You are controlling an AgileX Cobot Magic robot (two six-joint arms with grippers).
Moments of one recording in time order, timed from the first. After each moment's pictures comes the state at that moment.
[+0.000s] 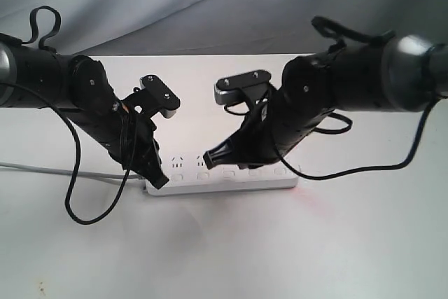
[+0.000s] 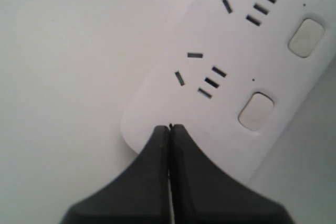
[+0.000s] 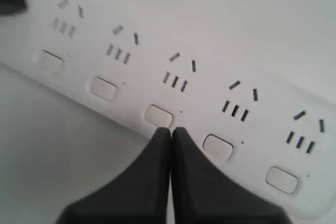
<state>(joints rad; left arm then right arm) -0.42 1.95 -1.13 -0.25 0.55 0.69 0.75 1.88 -1.18 0.15 0.52 0.01</state>
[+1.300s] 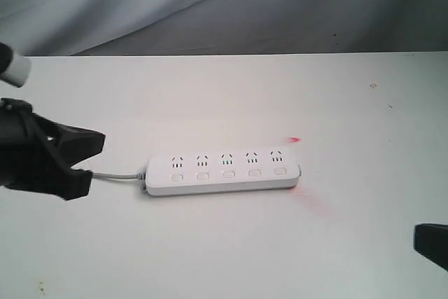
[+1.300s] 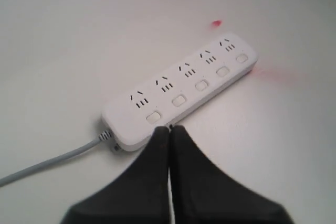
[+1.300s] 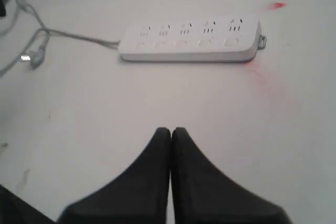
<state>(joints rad) -0.42 1.03 -0.58 -0.68 0.38 0.64 0.75 0.42 -0.38 0.11 0.63 0.39</state>
